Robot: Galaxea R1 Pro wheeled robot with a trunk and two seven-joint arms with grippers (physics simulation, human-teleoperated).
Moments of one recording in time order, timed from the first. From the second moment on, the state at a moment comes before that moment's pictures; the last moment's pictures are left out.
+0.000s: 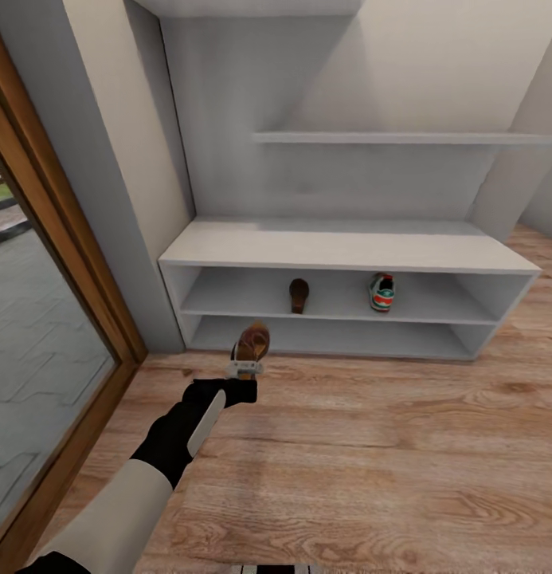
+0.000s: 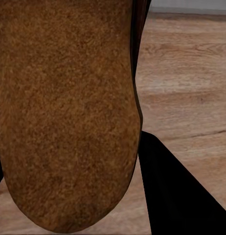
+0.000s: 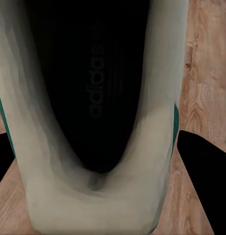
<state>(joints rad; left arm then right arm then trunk) -0.74 -0.10 -0.30 -0.91 0.32 0.68 0.08 -0.43 -0.71 -1.31 -1.22 0.18 0.78 0.16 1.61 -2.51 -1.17</state>
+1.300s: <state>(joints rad) -0.74 -0.10 -0.30 -0.91 0.32 0.64 0.08 -0.43 -0.70 -1.31 -1.22 0.18 0.77 0.16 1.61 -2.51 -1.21</state>
